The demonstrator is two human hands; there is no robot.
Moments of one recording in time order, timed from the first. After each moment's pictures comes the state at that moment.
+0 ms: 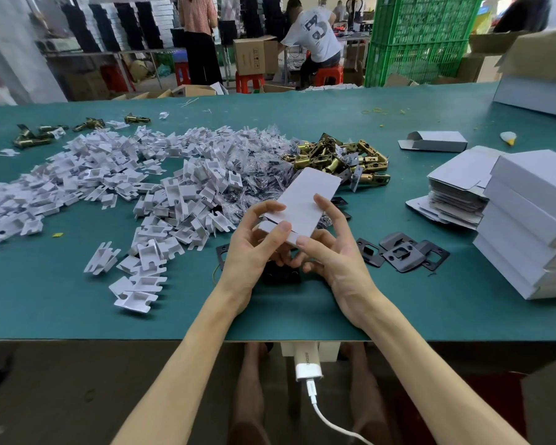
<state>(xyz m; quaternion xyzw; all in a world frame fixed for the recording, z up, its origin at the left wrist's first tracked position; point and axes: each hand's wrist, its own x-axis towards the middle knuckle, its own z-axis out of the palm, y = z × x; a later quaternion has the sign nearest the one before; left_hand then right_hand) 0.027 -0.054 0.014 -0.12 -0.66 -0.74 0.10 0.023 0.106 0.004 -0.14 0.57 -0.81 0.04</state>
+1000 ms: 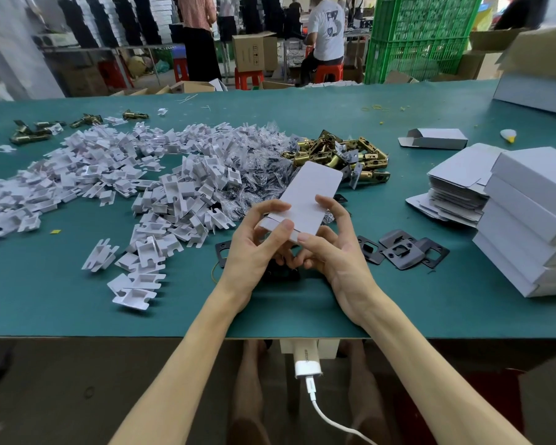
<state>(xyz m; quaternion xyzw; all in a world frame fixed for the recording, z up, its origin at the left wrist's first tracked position) 0.030 -0.052 0.014 -0.12 -0.67 -0.72 0.11 0.025 0.109 0.005 -0.14 0.56 -0.82 0.04</state>
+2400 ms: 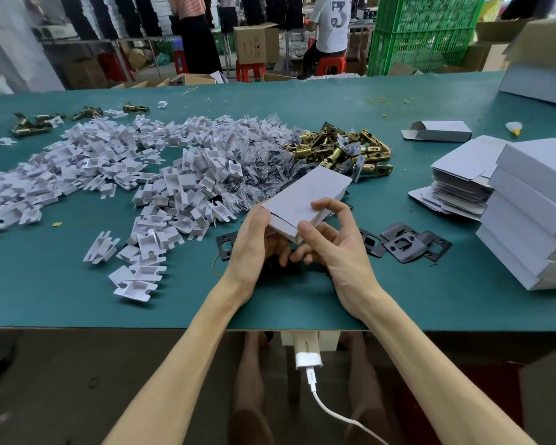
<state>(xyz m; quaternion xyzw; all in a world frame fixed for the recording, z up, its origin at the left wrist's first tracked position) 0.025 -0.047 0.008 -0.08 -0.65 -0.75 0.06 0.029 0.104 0.005 -0.13 0.57 -0.81 -0.01</state>
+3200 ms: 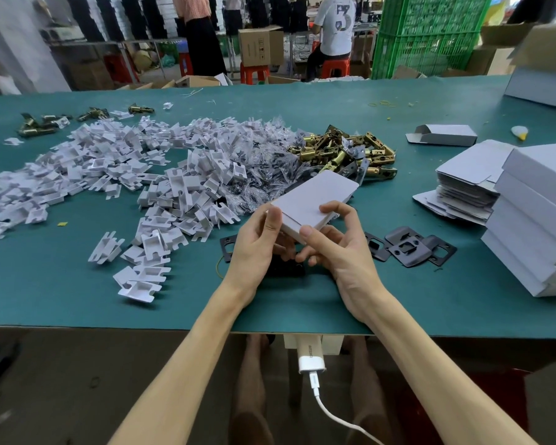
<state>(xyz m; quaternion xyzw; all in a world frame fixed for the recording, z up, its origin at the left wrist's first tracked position) 0.026 -0.049 0.009 -0.09 -0.68 -0.72 0.10 0.027 0.107 0.005 -0.13 0.56 -0.82 0.01</state>
